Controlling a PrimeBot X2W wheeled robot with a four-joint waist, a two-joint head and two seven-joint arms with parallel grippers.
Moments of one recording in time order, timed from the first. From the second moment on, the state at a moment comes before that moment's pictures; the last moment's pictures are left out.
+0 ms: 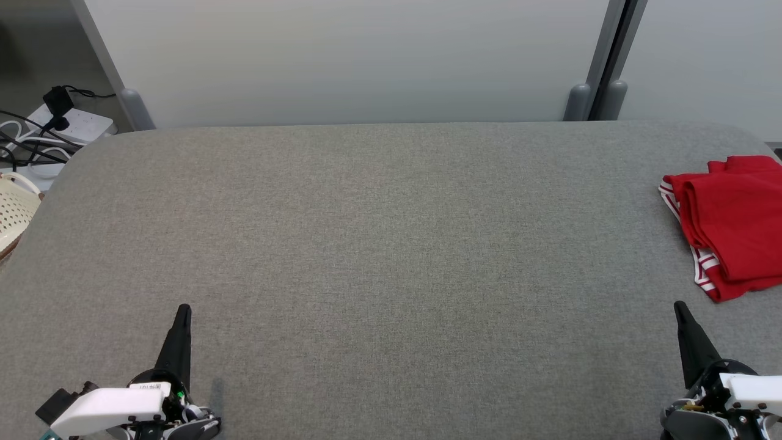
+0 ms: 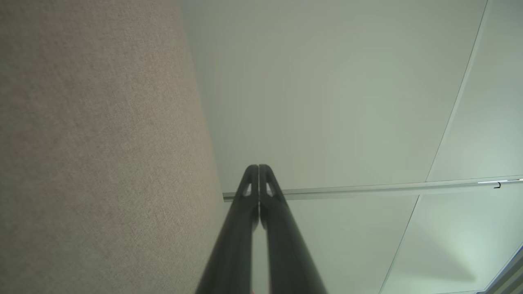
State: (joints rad) left arm -0.05 0.04 0.08 0.27 -1.60 -0.12 0.11; right arm -0.07 -0.04 -0.13 0.27 1.62 0.13 0.10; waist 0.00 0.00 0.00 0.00
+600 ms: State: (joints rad) left arm -0.05 0.04 0.08 0.27 -1.60 -0.12 0.11; right arm -0.07 -0.04 -0.13 0.27 1.62 0.13 0.10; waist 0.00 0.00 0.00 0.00
